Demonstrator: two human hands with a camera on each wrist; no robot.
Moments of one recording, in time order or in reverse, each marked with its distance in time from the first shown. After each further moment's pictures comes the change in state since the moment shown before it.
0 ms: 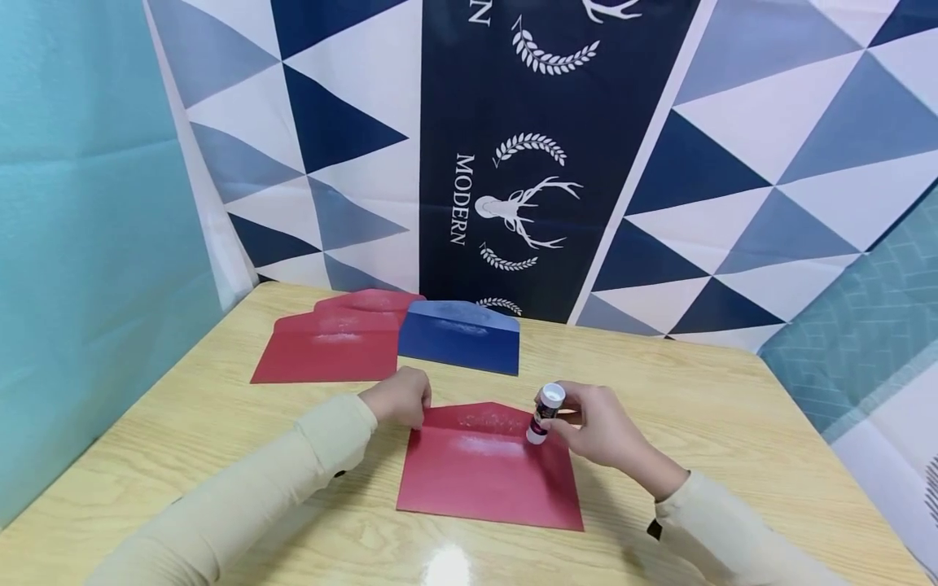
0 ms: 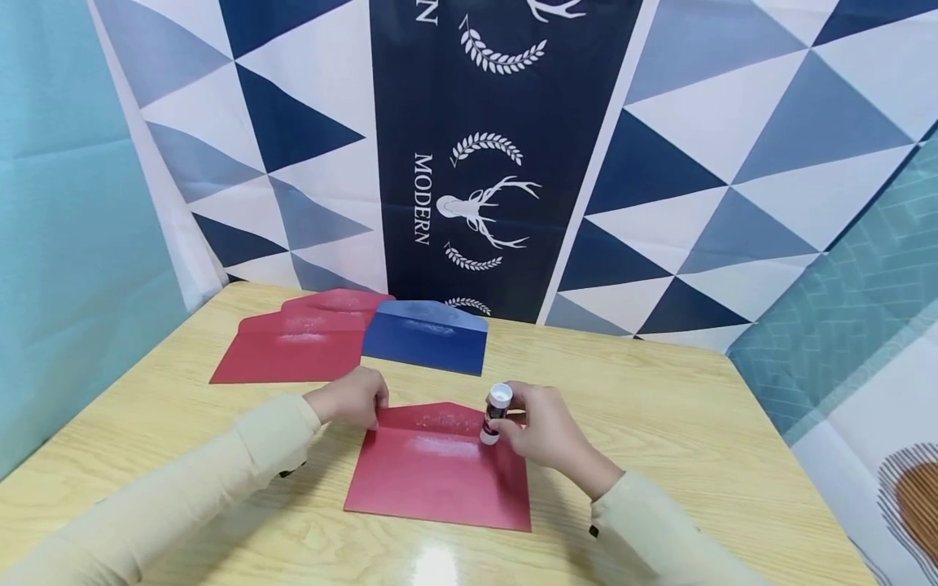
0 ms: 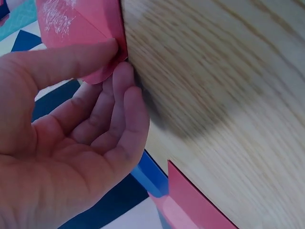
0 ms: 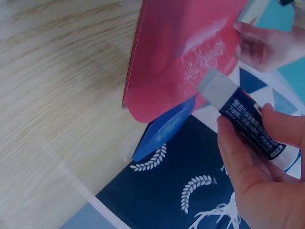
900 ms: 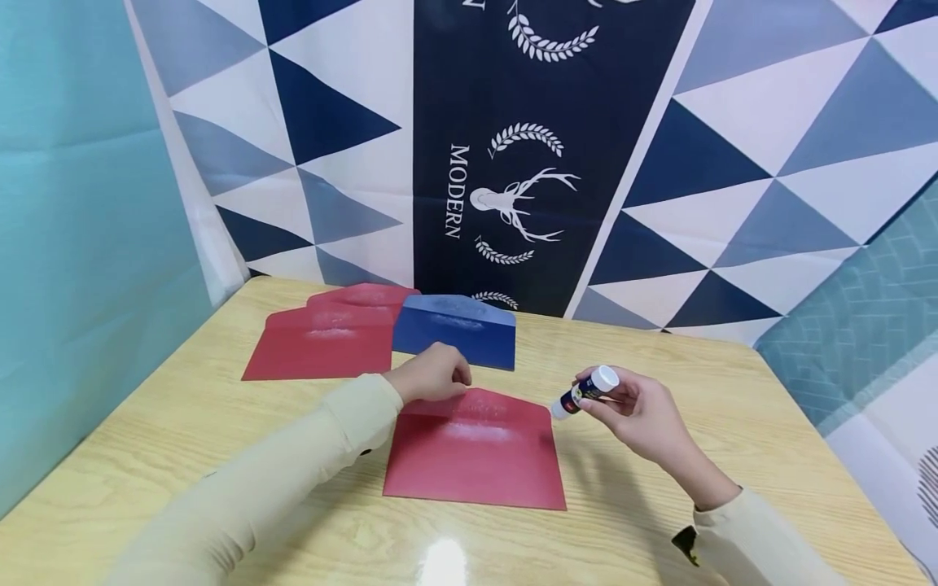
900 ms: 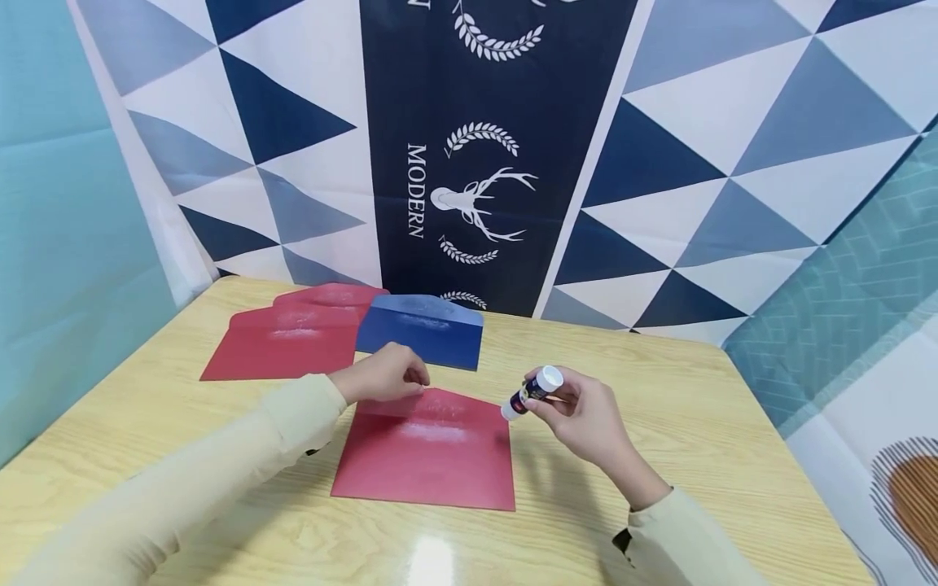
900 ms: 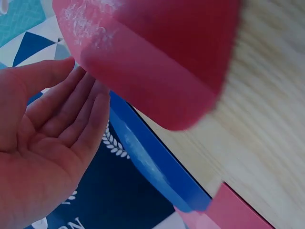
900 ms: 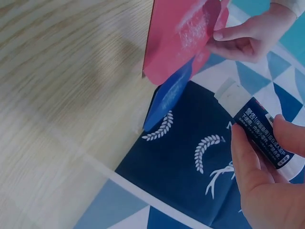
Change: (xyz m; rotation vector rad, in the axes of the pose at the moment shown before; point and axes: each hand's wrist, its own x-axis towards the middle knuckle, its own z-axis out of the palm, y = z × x) left_hand 0.037 0.028 -0.005 0.020 0.063 0.222; right_hand -0.020 0.013 -0.034 0.112 0.187 0.124
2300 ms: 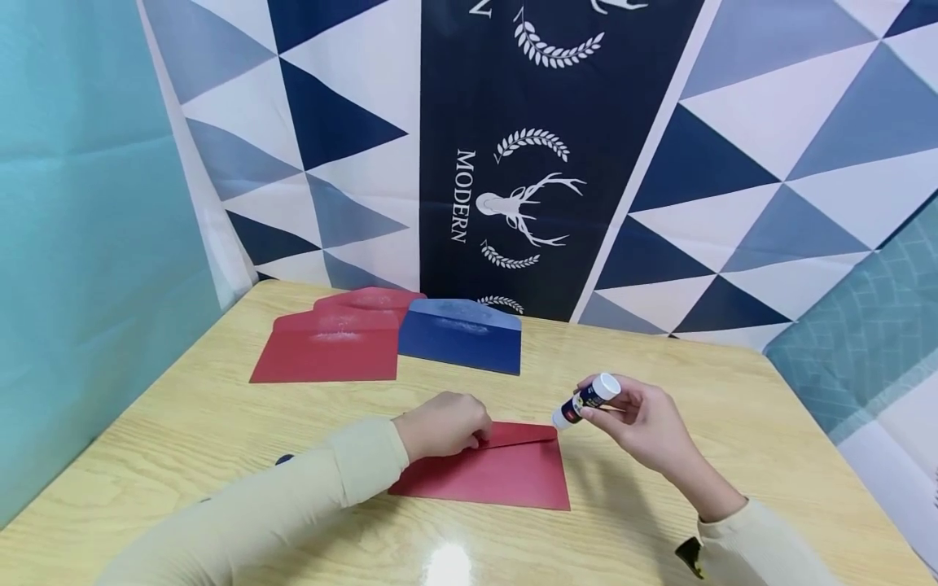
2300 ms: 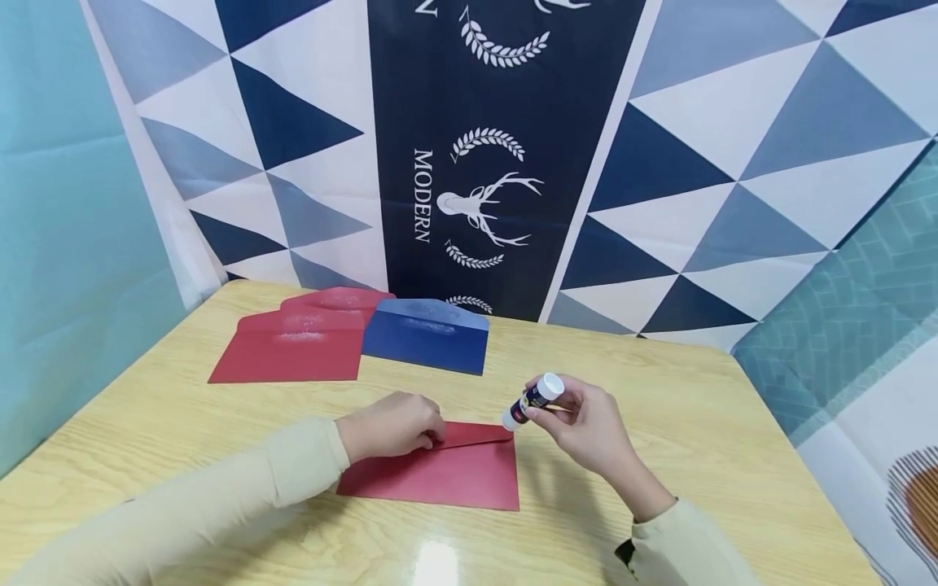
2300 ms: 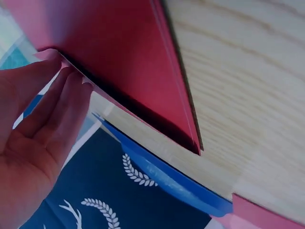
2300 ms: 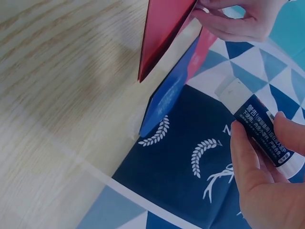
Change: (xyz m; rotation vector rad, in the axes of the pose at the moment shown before) left_hand -0.031 0.024 0.035 0.368 -0.039 0.304; right_hand -0.002 -0.003 0.004 0.086 -0.038 0.016
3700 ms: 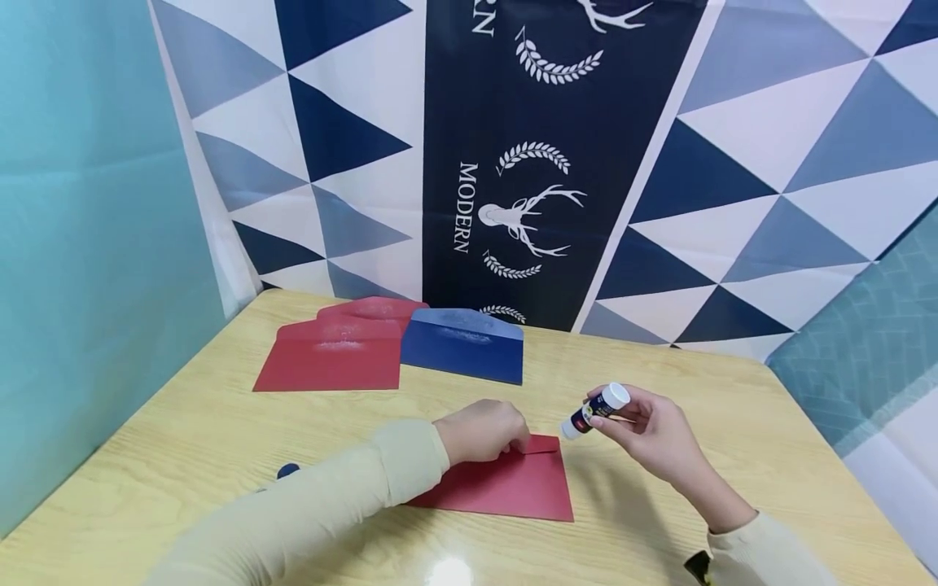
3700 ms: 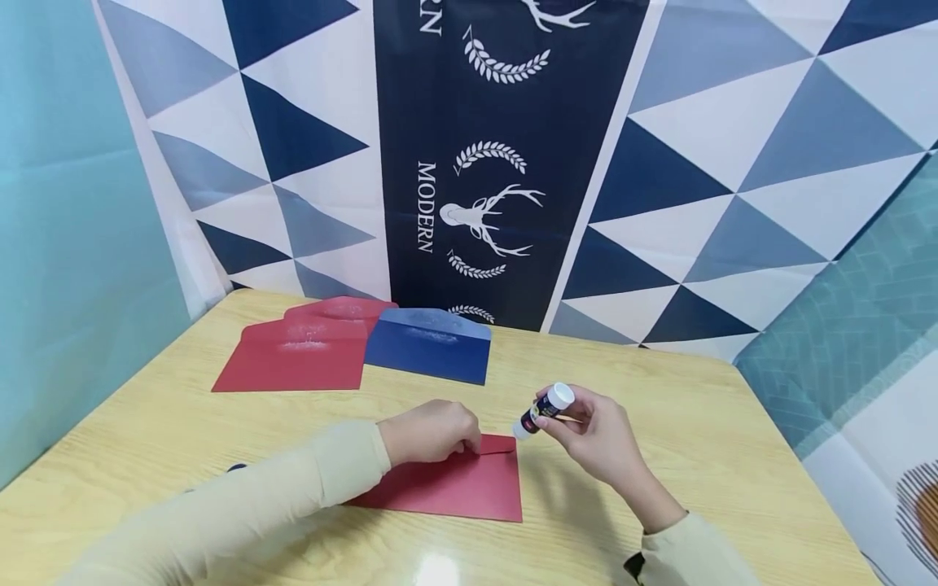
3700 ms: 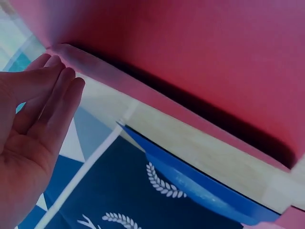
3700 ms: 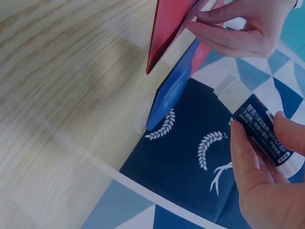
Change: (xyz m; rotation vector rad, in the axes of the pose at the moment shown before) left_hand 0.037 0.022 -0.004 0.003 -0.066 0.040; right_hand -0.003 0.005 -0.006 -0.036 0.025 0.022
